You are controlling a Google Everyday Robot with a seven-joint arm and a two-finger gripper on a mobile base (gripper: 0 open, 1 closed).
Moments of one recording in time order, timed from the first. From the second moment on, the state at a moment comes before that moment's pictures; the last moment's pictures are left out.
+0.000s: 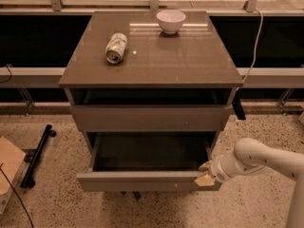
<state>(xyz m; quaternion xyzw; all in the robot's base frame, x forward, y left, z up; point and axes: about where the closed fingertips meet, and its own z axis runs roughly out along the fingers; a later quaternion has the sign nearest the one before) 0.518 -0.211 0.420 -0.47 0.84 0.21 0.19</state>
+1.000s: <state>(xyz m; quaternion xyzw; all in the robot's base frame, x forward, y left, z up) 0.492 -0.201 0.416 -0.50 0.83 0.22 0.14</state>
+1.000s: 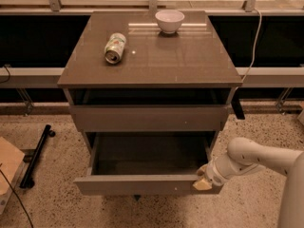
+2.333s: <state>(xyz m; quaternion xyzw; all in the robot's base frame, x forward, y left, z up) 0.492 -0.201 0.417 -0.50 0.83 0.22 0.14</state>
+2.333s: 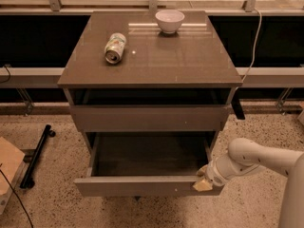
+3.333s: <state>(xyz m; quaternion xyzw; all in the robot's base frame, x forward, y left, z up) 0.482 -0.197 0.411 -0.50 0.83 0.21 0.12</state>
